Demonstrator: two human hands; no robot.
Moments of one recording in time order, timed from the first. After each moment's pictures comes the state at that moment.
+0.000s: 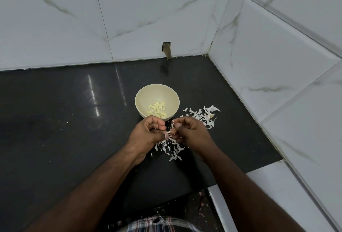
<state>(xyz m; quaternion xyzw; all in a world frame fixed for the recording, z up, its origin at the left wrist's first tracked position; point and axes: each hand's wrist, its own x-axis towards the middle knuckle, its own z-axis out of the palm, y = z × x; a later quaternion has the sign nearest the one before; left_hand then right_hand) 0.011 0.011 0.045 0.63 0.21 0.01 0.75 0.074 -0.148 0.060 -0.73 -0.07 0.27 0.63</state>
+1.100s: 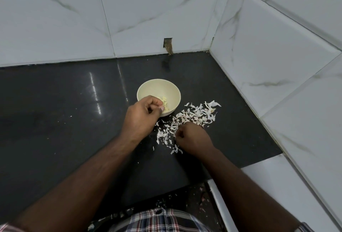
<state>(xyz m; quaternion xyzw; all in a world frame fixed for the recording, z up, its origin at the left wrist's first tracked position) 0.021 0.026 0.075 0.84 0.17 0.15 0.50 0.069 -0.151 0.042 -0.94 -0.22 0.18 0.17</state>
